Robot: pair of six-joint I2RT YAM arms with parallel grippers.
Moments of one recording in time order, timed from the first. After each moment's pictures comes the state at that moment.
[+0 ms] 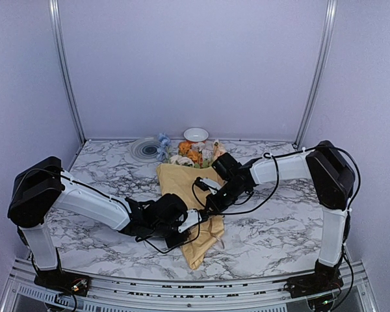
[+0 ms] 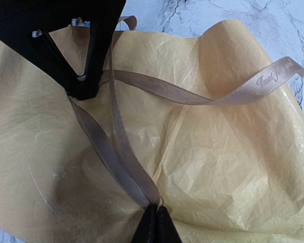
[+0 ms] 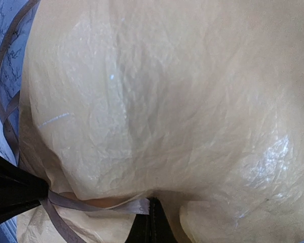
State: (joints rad) left arm -1.11 1.86 0.95 0.01 -0.10 0.20; right arm 0.72 2.00 1.29 -0.46 -0.39 0.06
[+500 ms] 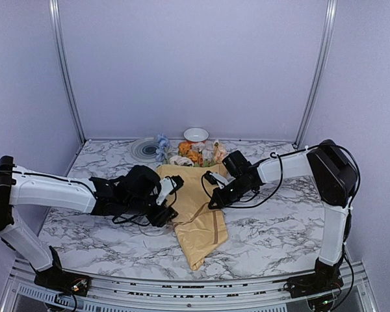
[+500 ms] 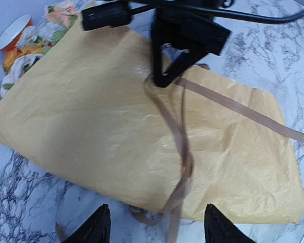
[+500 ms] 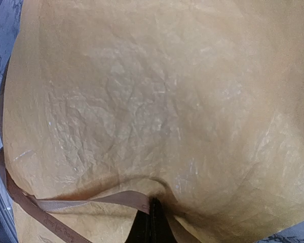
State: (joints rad) left arm -1.02 1.58 0.91 -0.12 -0.11 0.05; right arm 0.63 2.00 1.23 -0.31 -0.44 0.15
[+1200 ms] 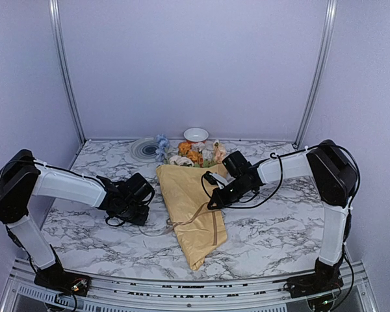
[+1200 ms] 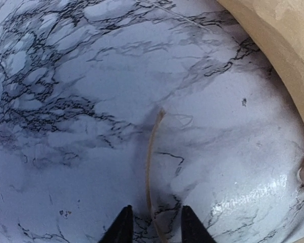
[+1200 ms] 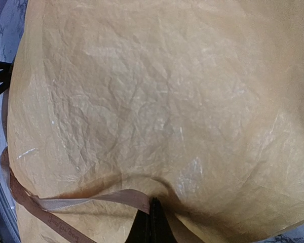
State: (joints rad) left arm -0.82 1.69 0.87 -0.39 -0.29 -0.48; right arm 0.63 2.00 1.23 -0.30 -0.47 0.16
